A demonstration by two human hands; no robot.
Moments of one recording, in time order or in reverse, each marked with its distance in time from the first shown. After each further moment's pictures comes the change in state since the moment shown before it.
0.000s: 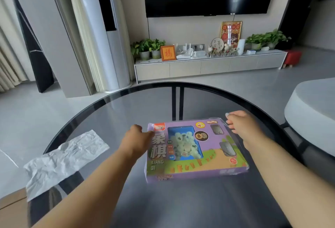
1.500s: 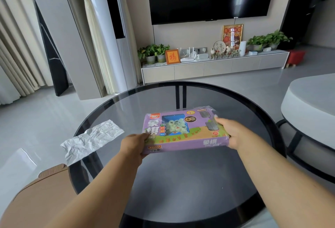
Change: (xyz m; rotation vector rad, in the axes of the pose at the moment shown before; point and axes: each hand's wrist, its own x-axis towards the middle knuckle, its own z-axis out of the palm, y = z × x) left_hand -0.066 -0.042 -0.002 -0.852 0.025 -0.326; right_hand -0.076 0.009 -0.006 0.394 -0.305 0.364
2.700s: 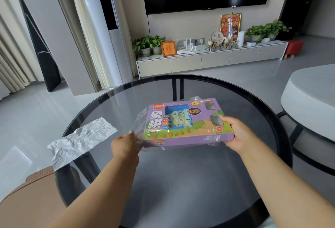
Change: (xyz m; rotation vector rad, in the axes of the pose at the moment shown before) left_hand 0.029 -0.011 0.002 -0.171 0.166 0.104; right_hand 0.011 0.019 -0.010 0.323 -0.081 -0.090
